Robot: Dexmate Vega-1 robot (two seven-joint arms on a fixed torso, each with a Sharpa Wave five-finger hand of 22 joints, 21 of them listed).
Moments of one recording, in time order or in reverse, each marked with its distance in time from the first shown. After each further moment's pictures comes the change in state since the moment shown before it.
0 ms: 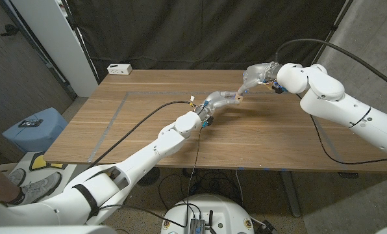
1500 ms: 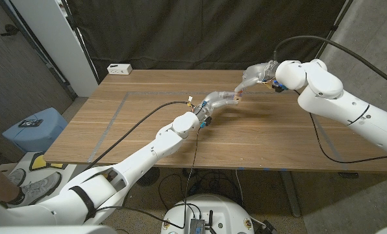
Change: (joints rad) left arm 0.013 0.020 -0.009 -0.024 -0.010 -0.005 -0.012; left_hand -0.001 0.001 0.004 -0.004 0.003 0.002 0.002 -0.003 0.000 -0.001 0.004 0.000 0.000 0.000 0.000 0.000 0.000 0.000 0.000 0.000 0.000; right arm 0.033 0.002 -0.006 -0.032 -0.025 -0.041 0.122; right_hand -0.140 -0.017 -0.044 0.011 0.004 -0.371 0.082 -0.178 -0.086 -0.149 0.045 -0.055 0.000 -0.078 0.073 -0.049 -0.003 -0.082 0.046 -0.017 0.000
